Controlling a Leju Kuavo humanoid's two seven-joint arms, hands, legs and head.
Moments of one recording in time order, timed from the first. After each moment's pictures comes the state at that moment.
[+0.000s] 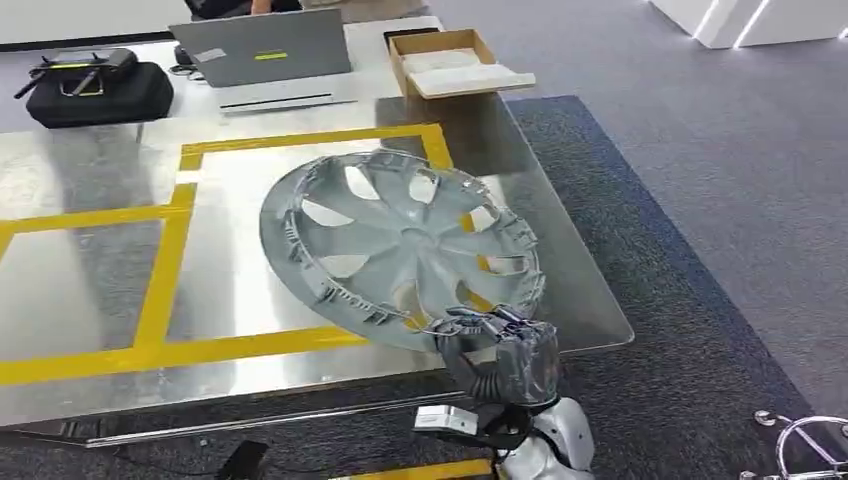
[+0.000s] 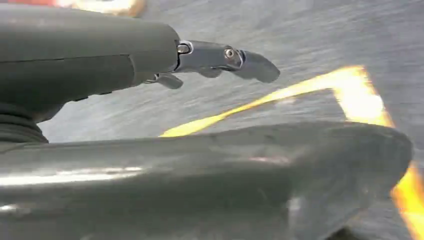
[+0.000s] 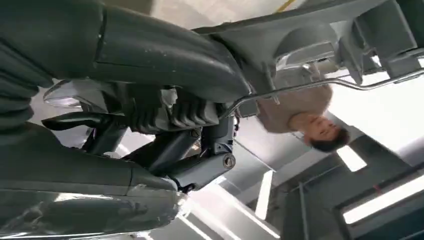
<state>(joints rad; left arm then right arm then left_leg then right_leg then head) -0.07 -0.15 0.57 -0.22 -0.78 0.22 0.02 -0.06 0.22 0.35 -1.20 0.81 -0.66 -0.69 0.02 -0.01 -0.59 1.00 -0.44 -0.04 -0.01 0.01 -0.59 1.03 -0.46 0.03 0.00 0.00</state>
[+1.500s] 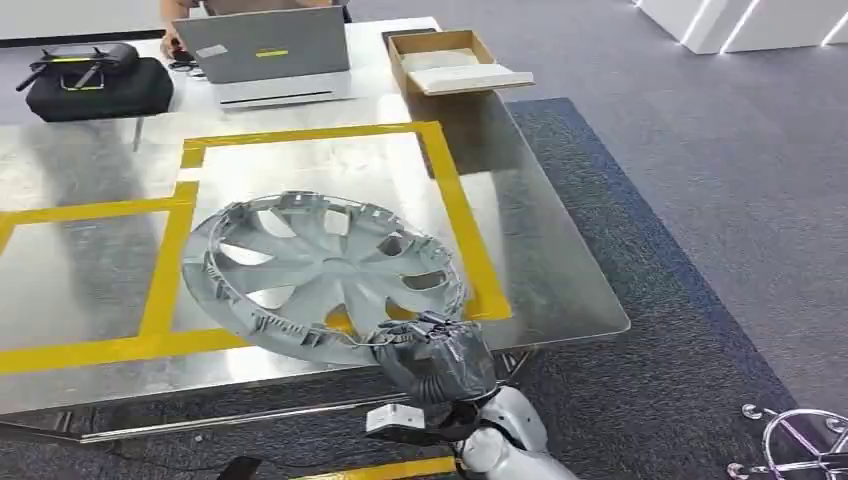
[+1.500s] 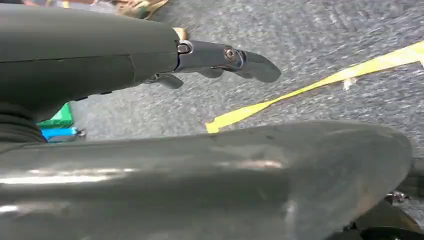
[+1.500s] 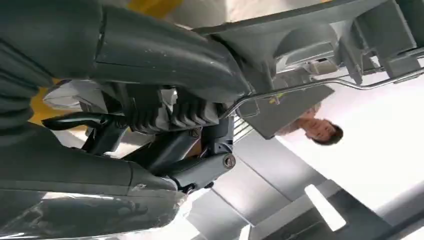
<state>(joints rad) -0.06 -0.13 0.62 -0.22 -0.86 0.15 0.13 -0.23 0.21 0.59 -0.89 0.65 -0.65 -0.69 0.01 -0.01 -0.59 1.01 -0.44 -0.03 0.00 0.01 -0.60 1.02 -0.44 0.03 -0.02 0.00</state>
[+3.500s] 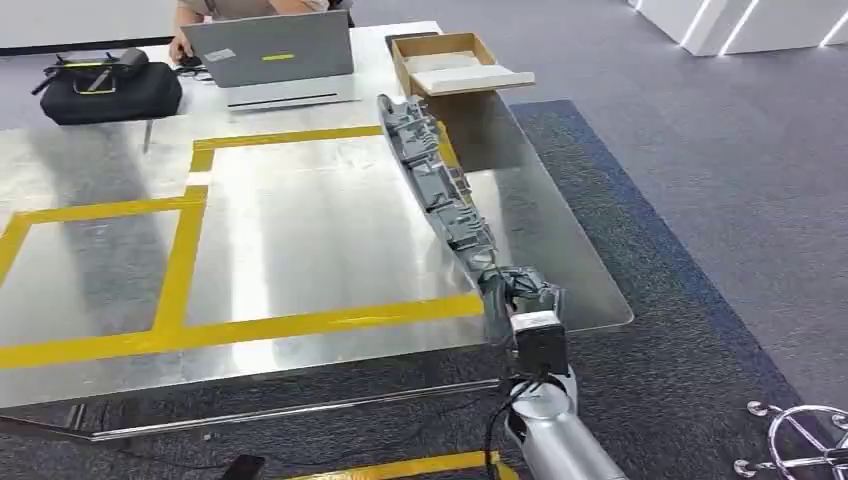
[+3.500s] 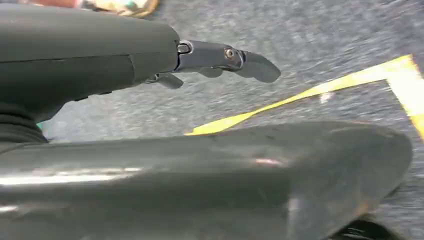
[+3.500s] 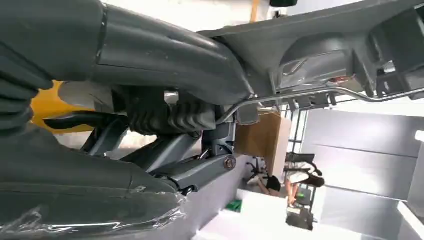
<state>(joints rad) -0.06 -0.14 0.64 -0.21 -0.88 0.20 0.00 -0.24 0.25 0.30 -1.04 0.15 -0.34 -0.64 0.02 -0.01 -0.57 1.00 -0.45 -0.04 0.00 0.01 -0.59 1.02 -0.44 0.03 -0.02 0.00</state>
